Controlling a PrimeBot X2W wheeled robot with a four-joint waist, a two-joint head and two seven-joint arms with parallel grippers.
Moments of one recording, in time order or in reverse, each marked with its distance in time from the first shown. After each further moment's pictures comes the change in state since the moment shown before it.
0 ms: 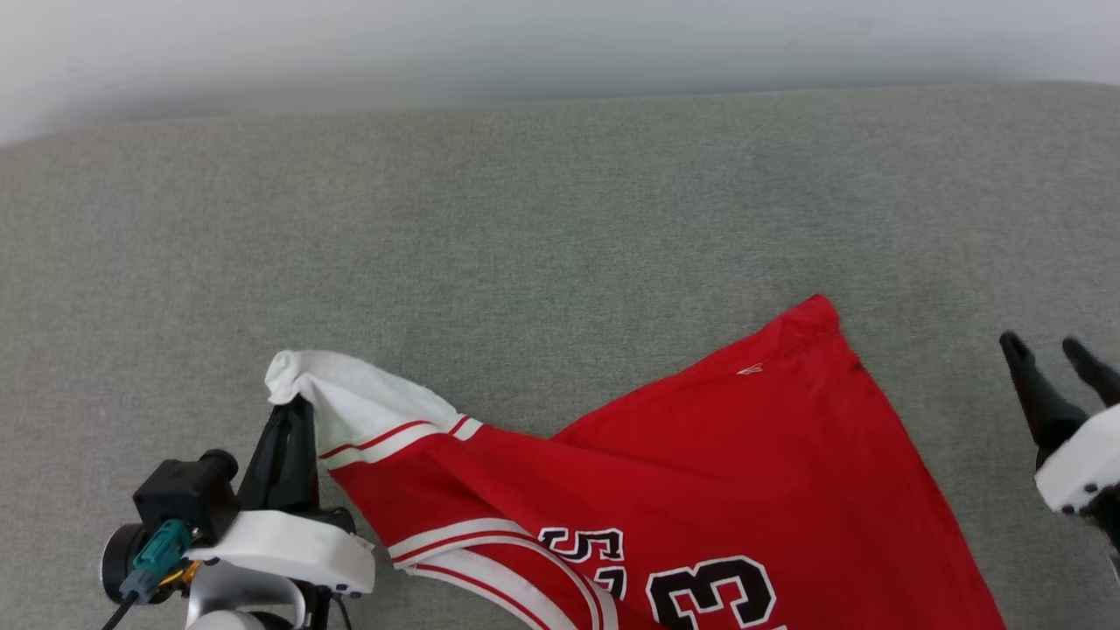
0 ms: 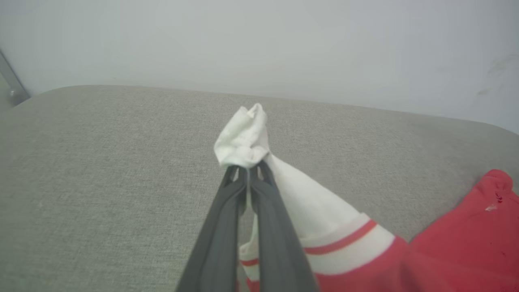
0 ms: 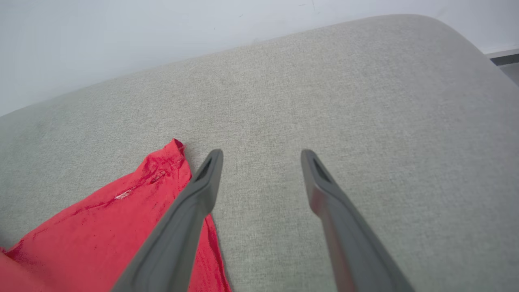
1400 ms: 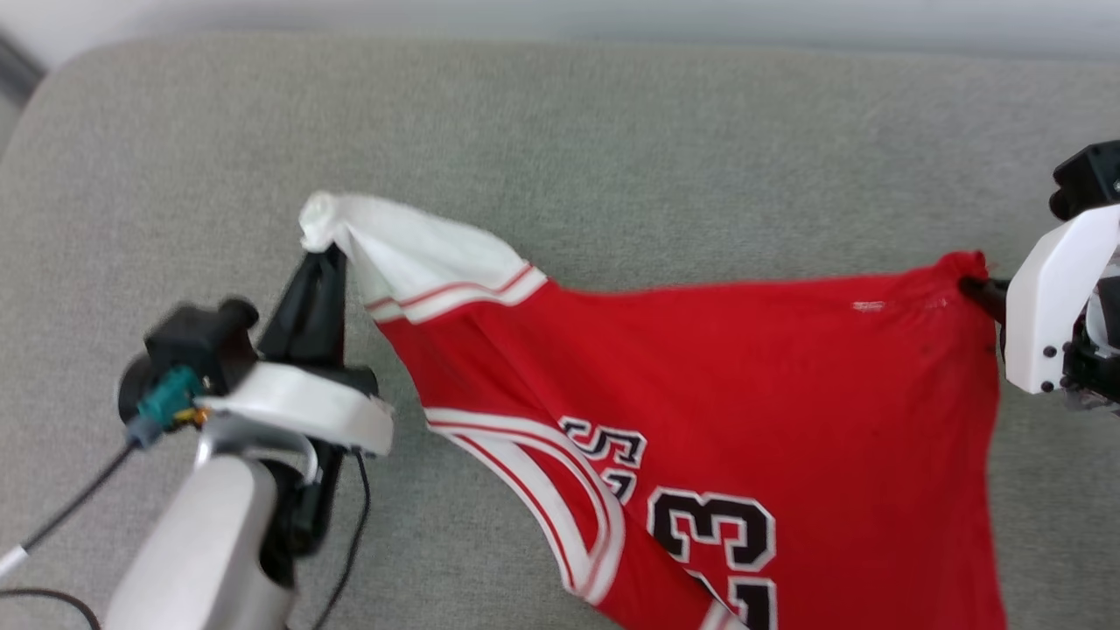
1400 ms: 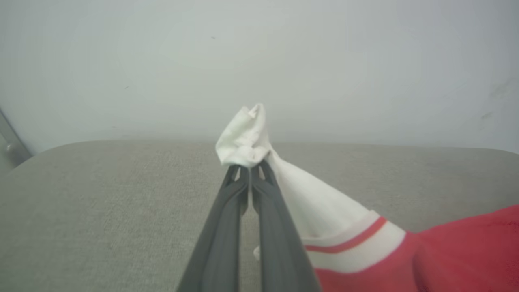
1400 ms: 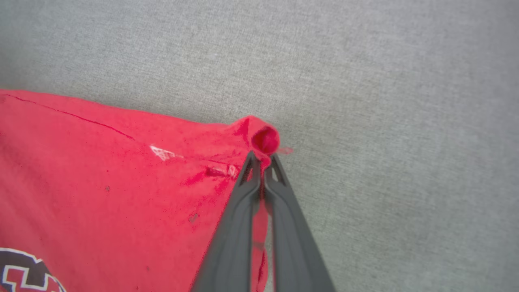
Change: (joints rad) left arm -0.319 -0.013 -0.067 0.135 -0.003 -0.123 -0.037; right arm -0.417 -0.182 0.310 0.129 0.059 0.000 0.536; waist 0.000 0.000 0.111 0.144
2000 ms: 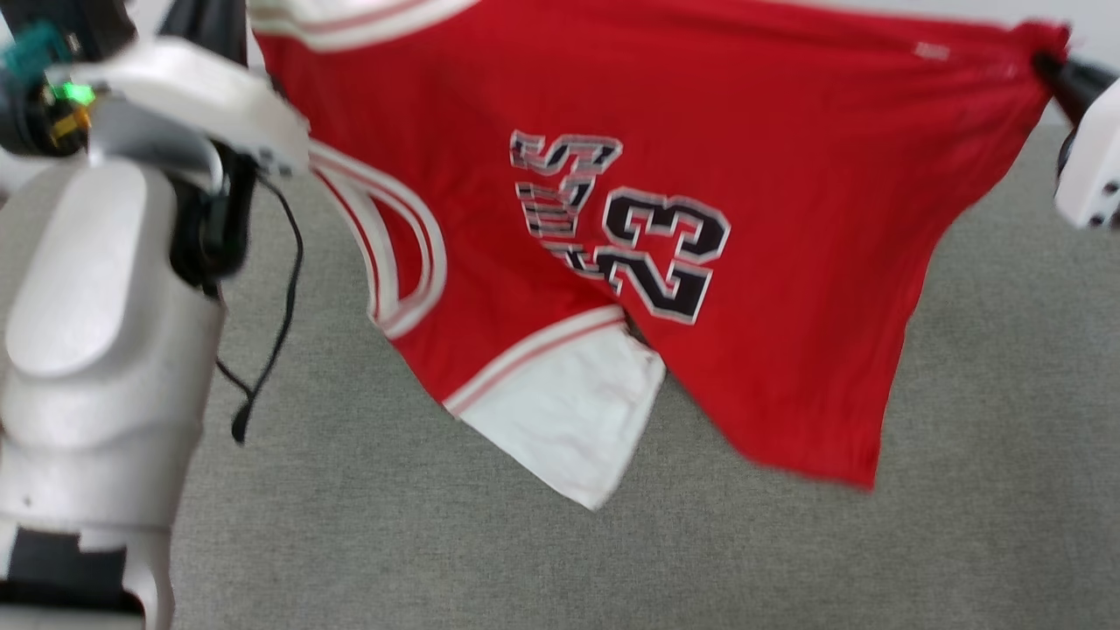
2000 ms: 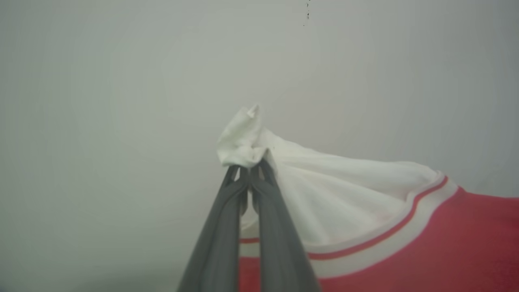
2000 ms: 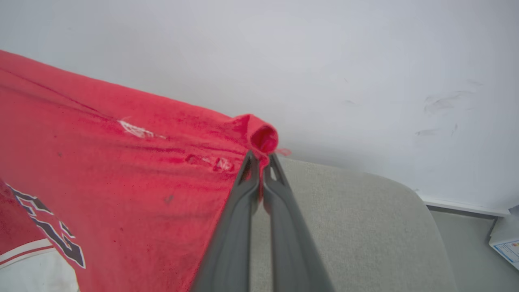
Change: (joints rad) left arm -0.572 0.013 0.041 0.429 -0.038 -0.100 0.076; right arm -0.266 0.008 0.007 0.177 -0.091 0.000 -0.346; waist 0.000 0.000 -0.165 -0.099
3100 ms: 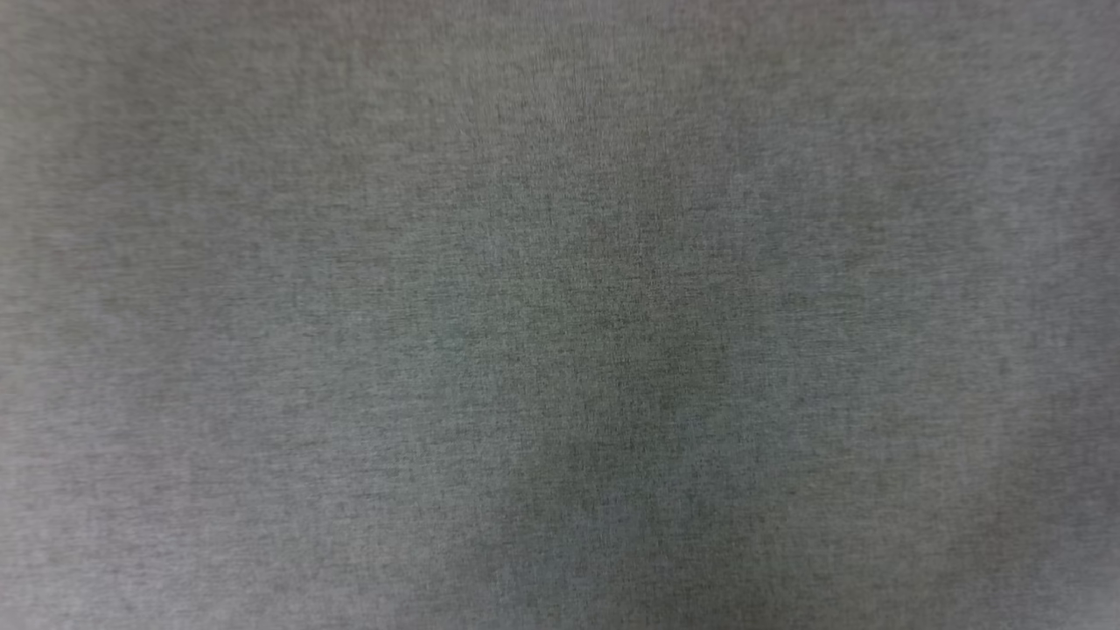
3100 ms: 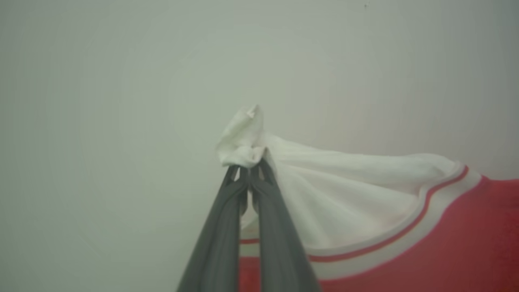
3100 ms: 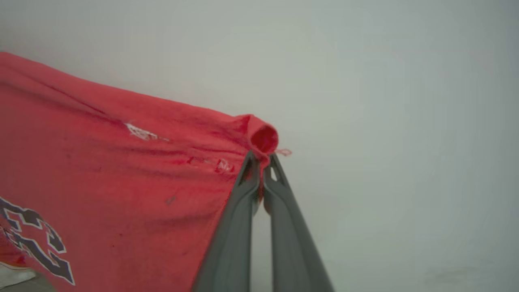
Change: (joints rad) left arm -0.820 0.093 -0.015 0.206 0.118 -0.022 -0.082; right arm -0.805 -0.022 0.121 0.200 -0.101 0.000 -0.392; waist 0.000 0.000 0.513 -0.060
